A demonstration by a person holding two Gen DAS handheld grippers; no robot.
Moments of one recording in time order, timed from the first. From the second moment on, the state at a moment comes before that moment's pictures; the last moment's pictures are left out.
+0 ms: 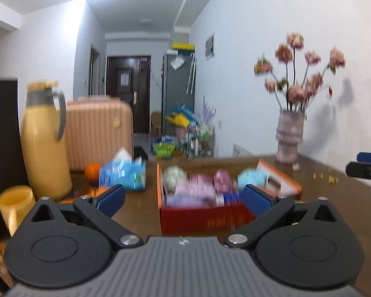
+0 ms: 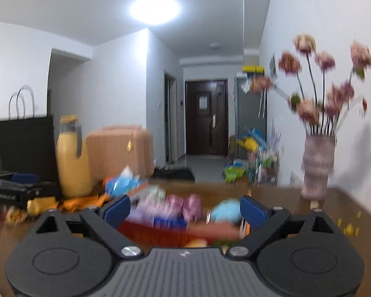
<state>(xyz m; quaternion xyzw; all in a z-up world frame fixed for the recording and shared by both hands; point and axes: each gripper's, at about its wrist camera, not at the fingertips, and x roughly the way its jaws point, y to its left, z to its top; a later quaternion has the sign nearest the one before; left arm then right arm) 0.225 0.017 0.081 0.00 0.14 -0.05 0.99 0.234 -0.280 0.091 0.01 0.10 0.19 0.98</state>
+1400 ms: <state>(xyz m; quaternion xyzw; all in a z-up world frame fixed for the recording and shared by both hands) 0.316 -0.043 -0.025 -0.03 0.29 -0.23 0.93 0.308 -0.287 -0.027 0.17 0.29 0.25 0.91</state>
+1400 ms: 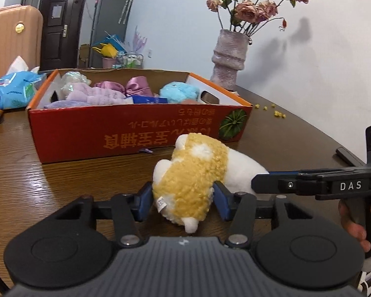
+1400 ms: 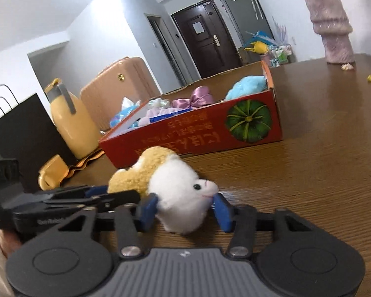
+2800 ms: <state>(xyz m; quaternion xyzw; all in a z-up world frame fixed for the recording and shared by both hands) 0.368 -0.066 0.105 -0.02 0.23 -0.29 0.93 0.301 -0.304 0.106 0.11 0.13 0.22 0.96</state>
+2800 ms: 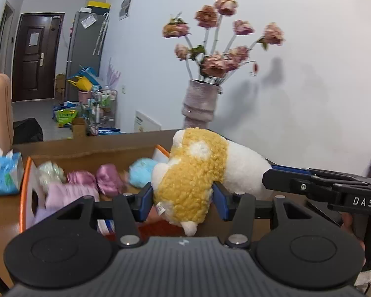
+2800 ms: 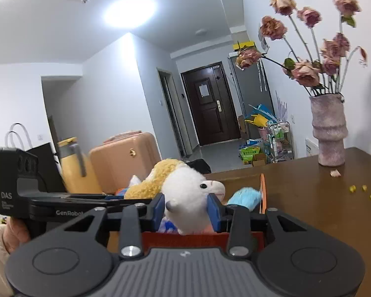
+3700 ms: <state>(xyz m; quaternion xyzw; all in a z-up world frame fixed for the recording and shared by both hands) 0.521 -0.033 0.040 -0.06 0.32 -0.24 0.92 0.471 -0.272 0.068 0.11 0.20 0.20 0.95</state>
